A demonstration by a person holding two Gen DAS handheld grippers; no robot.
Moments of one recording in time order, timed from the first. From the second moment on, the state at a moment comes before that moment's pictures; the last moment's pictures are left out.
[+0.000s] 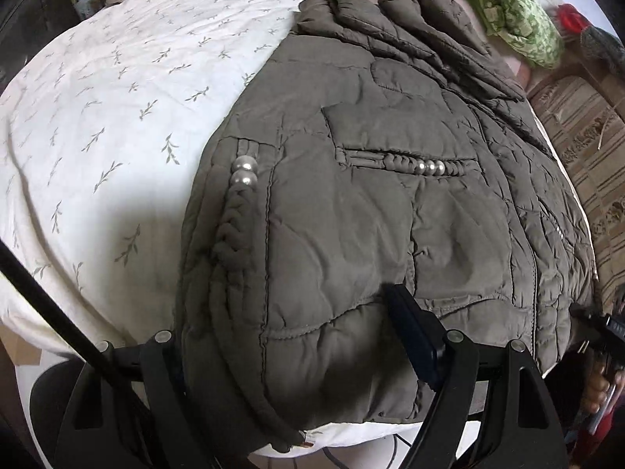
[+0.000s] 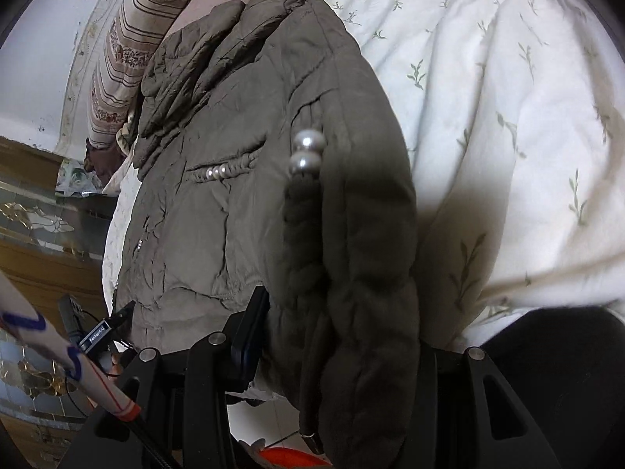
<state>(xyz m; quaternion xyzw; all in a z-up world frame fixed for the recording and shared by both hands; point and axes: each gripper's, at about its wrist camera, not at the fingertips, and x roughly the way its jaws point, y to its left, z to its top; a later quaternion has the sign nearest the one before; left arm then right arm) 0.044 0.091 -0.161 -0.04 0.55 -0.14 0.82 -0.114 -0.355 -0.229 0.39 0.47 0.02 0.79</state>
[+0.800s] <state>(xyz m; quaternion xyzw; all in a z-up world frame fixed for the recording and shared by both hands) 0.014 0.067 -0.139 0.03 0.51 -0.09 0.85 -0.123 -0.335 -0.222 0.35 0.48 -0.01 0.81</state>
